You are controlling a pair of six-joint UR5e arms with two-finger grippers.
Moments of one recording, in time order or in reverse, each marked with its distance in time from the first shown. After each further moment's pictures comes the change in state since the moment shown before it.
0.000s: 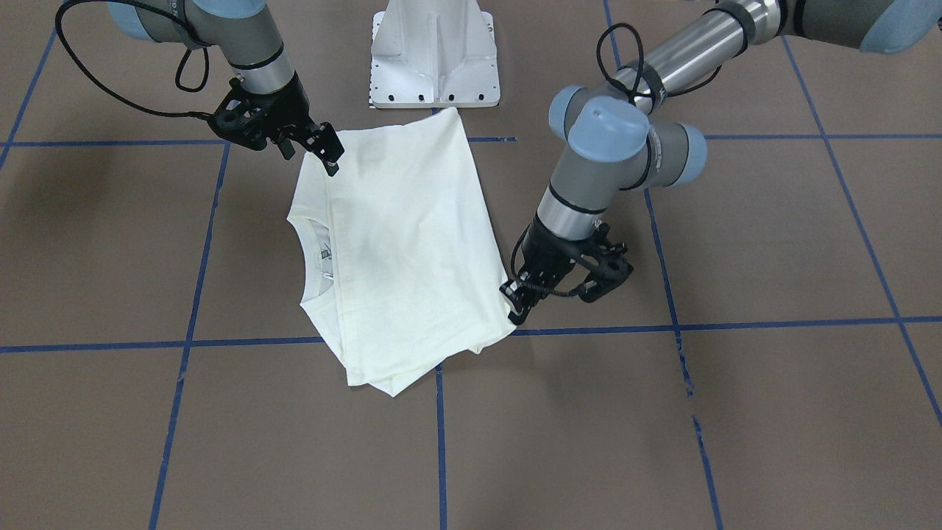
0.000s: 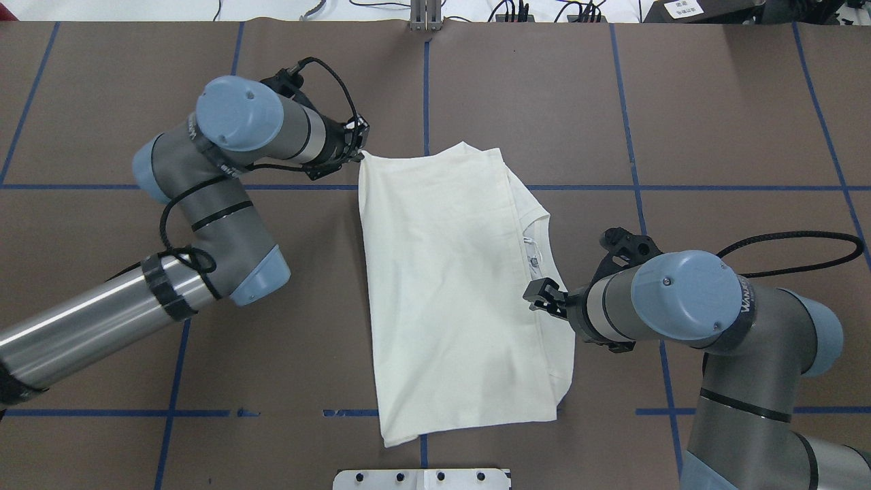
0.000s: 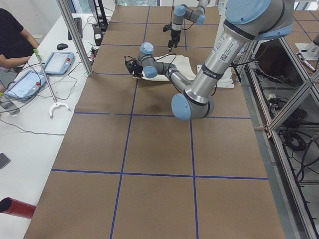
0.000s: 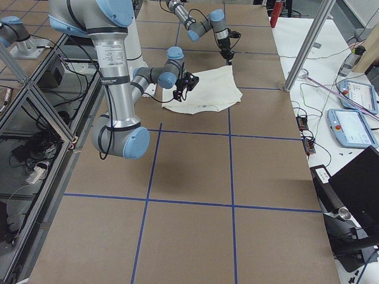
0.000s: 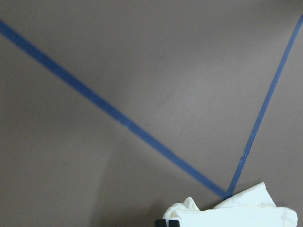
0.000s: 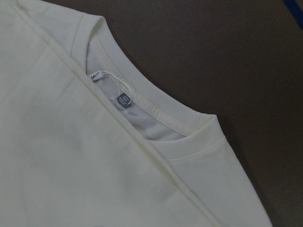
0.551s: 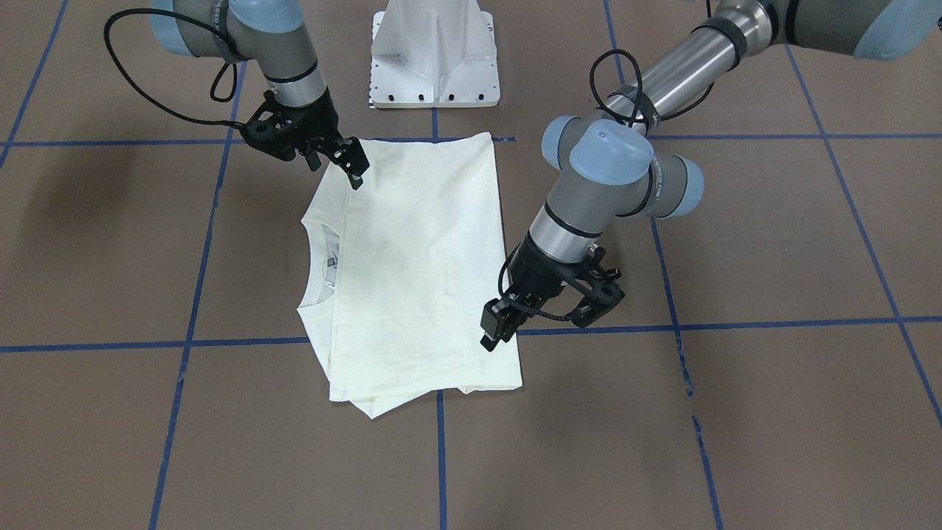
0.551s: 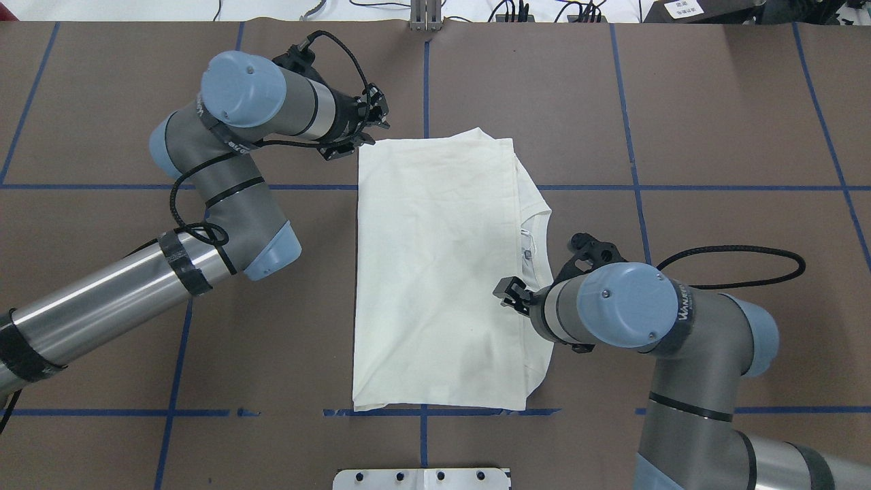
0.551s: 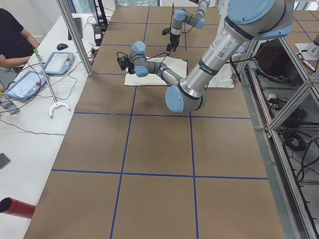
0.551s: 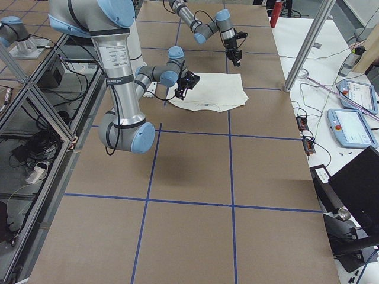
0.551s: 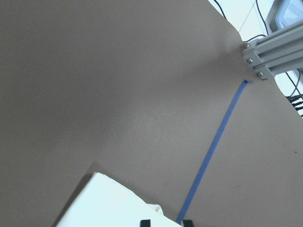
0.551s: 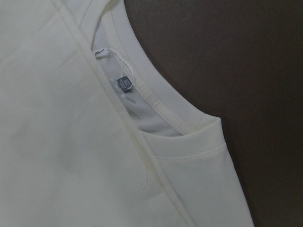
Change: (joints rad) left arm -0.008 0.002 -0.006 -0.122 -0.051 -0.074; right arm -0.054 0.108 -0.105 -0.001 -0.083 0.122
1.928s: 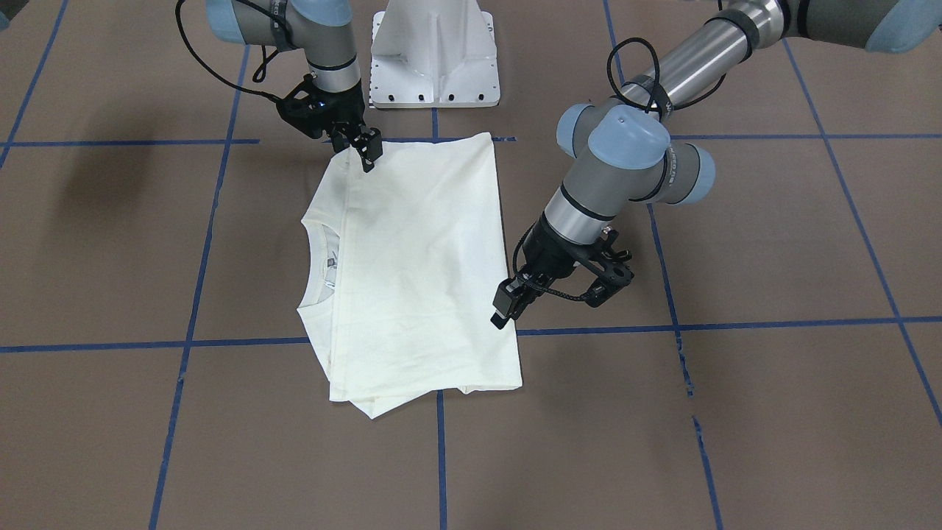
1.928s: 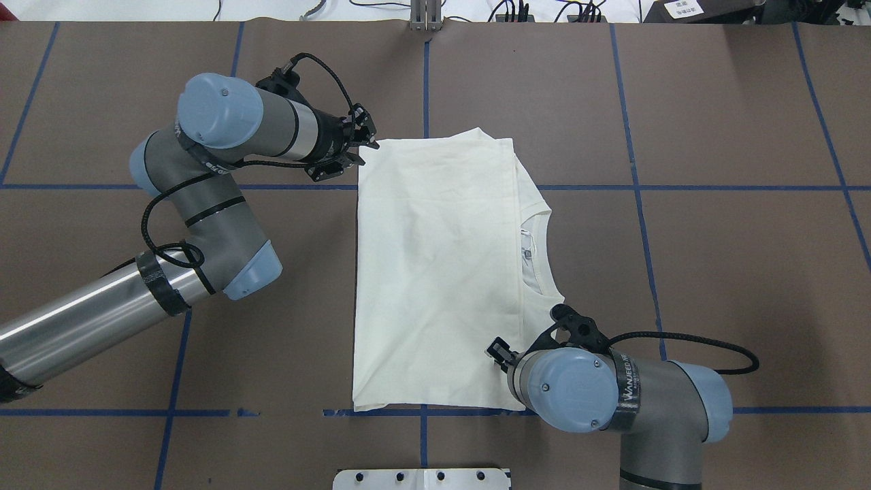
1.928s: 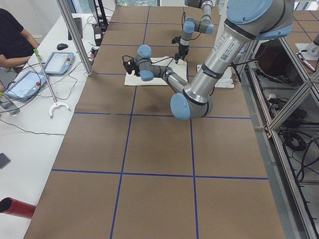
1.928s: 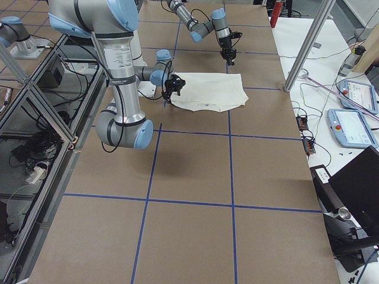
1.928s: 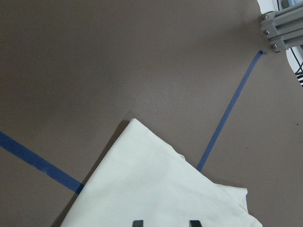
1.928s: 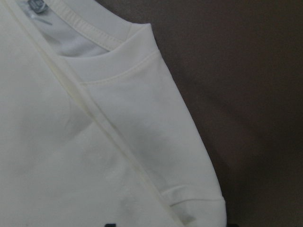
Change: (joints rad) left arm 0.011 0.057 -0.047 -0.008 -0.017 -0.029; right arm -0.164 0.008 -0.016 -0.103 -0.103 0.201
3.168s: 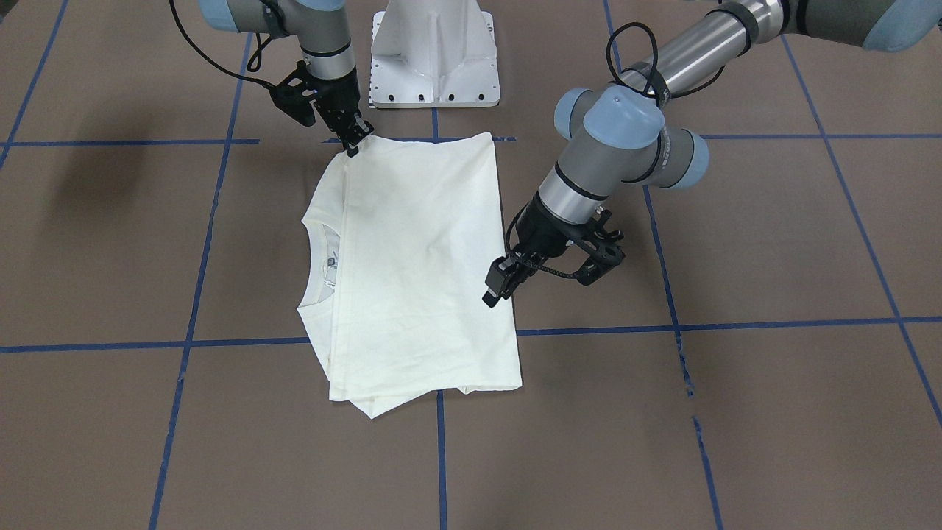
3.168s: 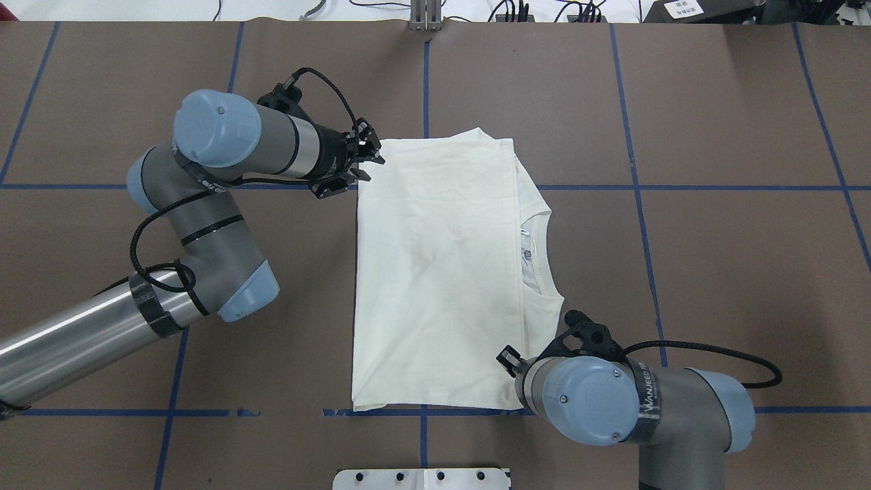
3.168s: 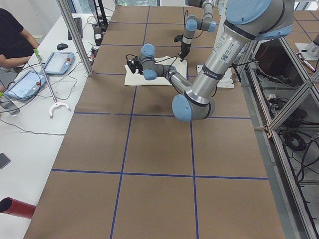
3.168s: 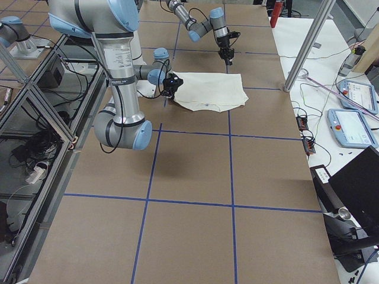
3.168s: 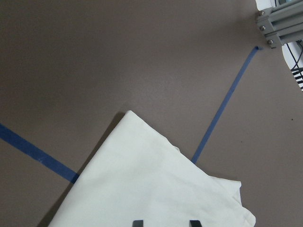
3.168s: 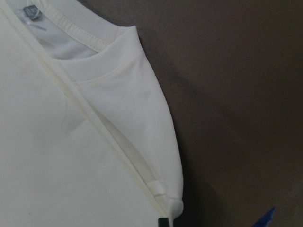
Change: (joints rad) left arm 0.070 0.075 -0.143 0.040 0.015 -0.066; right arm -0.010 -0.047 0.079 -0.006 -0.004 0.045
